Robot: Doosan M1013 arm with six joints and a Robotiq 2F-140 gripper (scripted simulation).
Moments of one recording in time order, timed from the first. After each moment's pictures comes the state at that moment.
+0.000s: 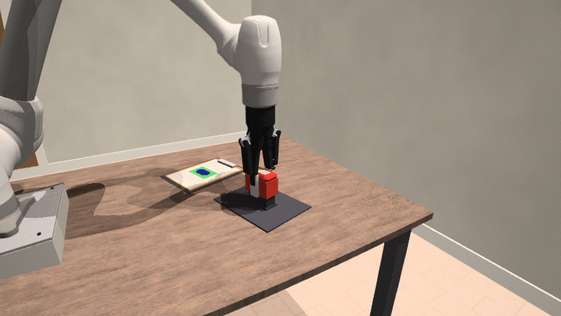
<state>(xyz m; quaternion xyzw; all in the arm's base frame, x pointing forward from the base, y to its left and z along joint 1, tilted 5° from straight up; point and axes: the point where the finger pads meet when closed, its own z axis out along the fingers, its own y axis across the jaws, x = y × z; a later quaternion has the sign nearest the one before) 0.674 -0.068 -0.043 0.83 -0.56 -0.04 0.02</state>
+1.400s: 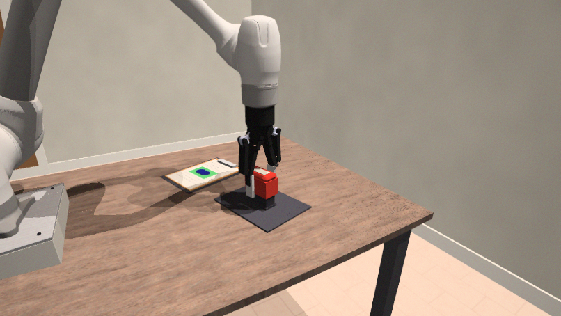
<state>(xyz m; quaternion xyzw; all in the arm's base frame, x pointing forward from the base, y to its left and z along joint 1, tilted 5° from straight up) 0.674 -0.066 -0.042 0.83 -0.56 -0.04 0.02</state>
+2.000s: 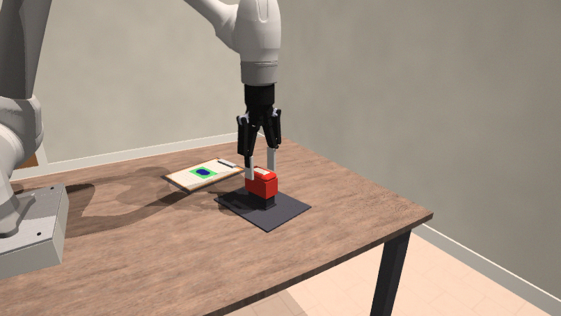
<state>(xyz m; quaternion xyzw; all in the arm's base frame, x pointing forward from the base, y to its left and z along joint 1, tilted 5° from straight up) 0.678 -0.067 0.010 0.83 -0.56 -0.04 0.02</state>
